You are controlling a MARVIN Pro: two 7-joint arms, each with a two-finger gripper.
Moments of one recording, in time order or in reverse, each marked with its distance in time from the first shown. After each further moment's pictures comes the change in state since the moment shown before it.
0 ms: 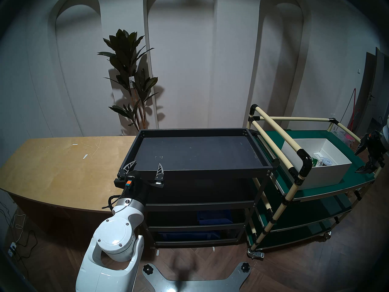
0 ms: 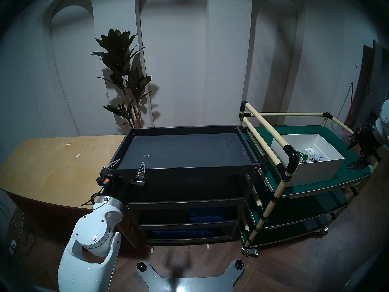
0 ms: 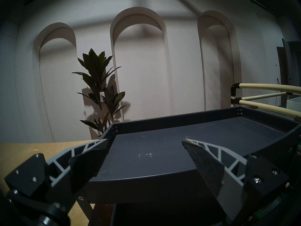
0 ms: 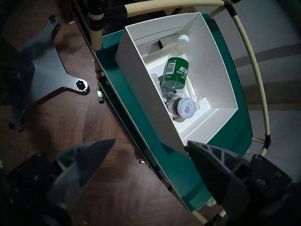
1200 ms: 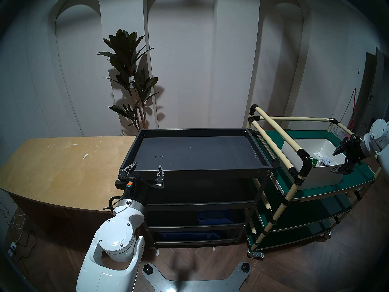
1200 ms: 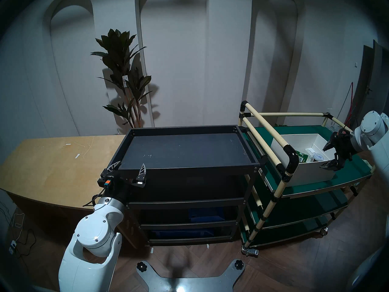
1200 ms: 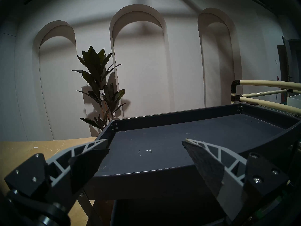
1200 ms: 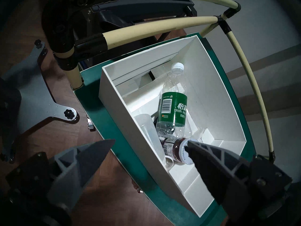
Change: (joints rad) left arm -0.002 0.003 0.003 0.018 0.000 0.000 0.005; right arm 0.156 -0.164 -0.168 -0.016 0.001 0.087 -0.139
